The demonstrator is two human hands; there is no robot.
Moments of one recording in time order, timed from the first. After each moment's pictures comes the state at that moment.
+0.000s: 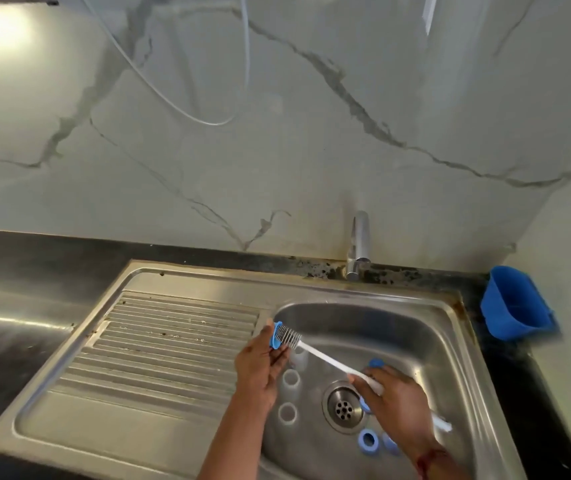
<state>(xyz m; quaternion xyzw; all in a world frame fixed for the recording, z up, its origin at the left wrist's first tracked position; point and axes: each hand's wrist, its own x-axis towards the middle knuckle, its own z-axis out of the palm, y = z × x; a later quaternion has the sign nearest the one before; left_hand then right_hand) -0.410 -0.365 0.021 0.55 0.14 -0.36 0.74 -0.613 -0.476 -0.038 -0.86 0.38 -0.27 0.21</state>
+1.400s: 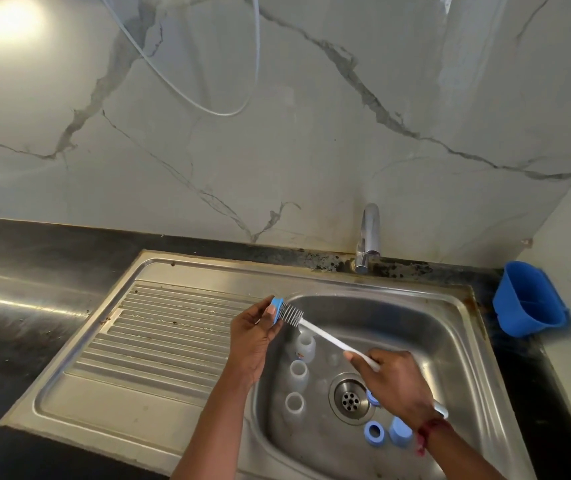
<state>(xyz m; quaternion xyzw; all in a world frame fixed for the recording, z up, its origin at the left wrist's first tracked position) -0.380 -0.358 0.032 0.54 -0.05 -0.32 0.78 -0.594 -0.483 -0.004 -0.86 0.37 -0.20 0.30</state>
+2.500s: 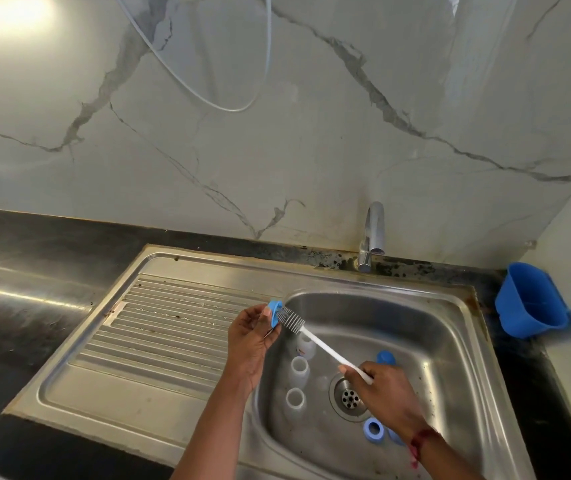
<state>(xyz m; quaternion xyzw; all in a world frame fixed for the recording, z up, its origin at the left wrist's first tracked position) -0.382 -0.343 0.021 0.50 -0.01 -0.32 0.80 -0.593 -0.465 -0.028 -0.82 0.40 -0.14 0.39</state>
